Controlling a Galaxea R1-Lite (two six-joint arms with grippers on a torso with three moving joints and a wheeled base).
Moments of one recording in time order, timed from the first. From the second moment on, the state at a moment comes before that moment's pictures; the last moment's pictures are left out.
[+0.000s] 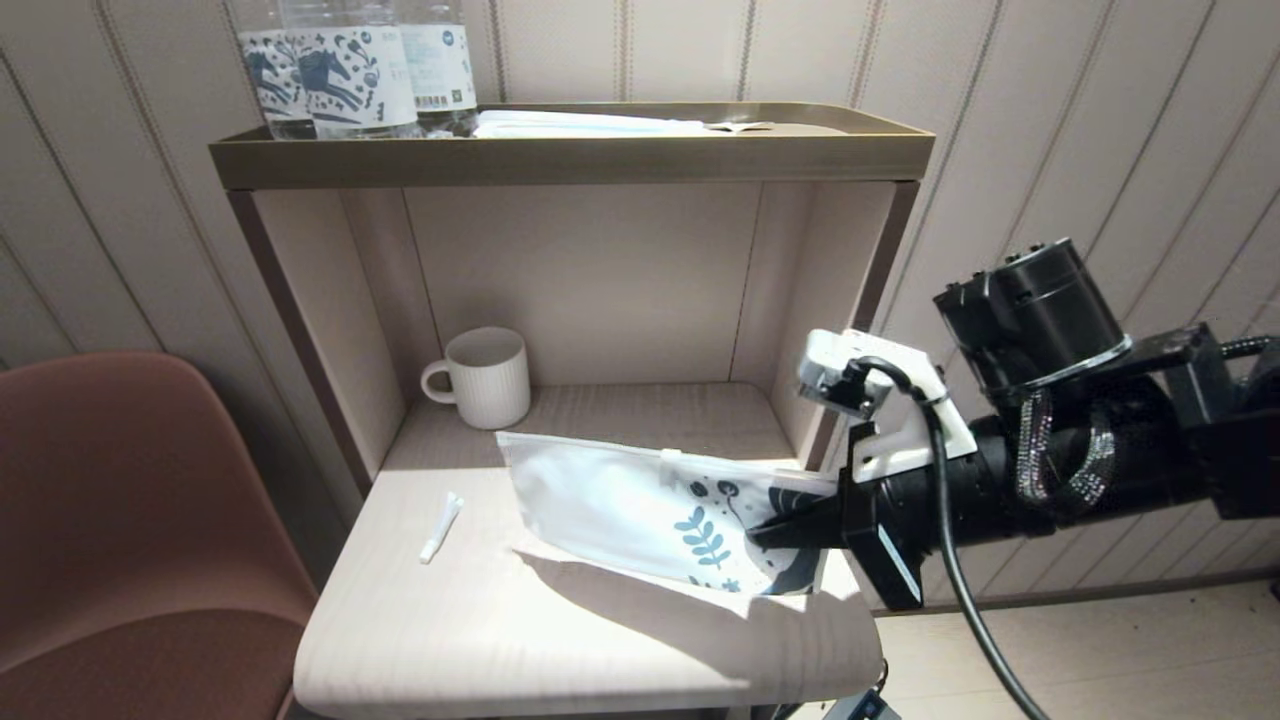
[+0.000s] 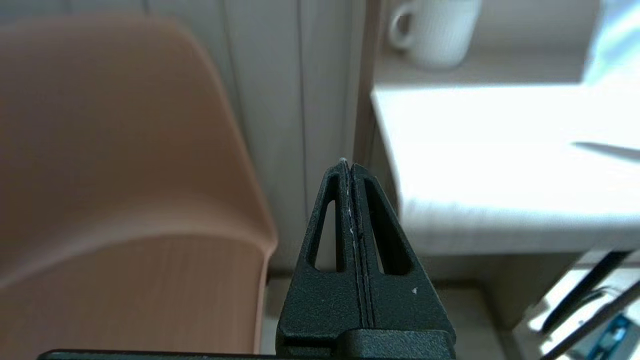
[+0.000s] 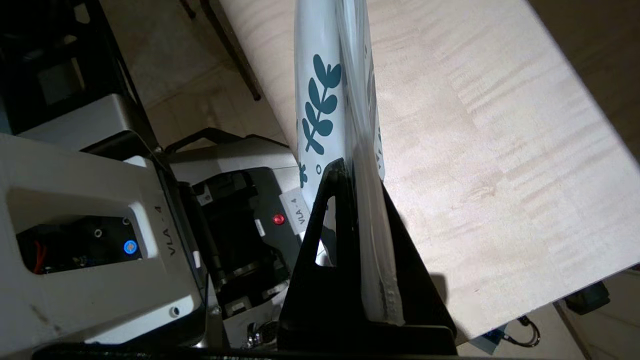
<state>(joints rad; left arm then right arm) 0.00 0.02 -0.12 0.06 -0.01 0.01 0.56 1.58 -1.14 0.25 0.47 -0.32</state>
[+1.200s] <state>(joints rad) -0.26 1.40 -1.07 -0.20 -1.08 -0.15 0.70 1.71 -1.44 0.52 0.60 -0.41</state>
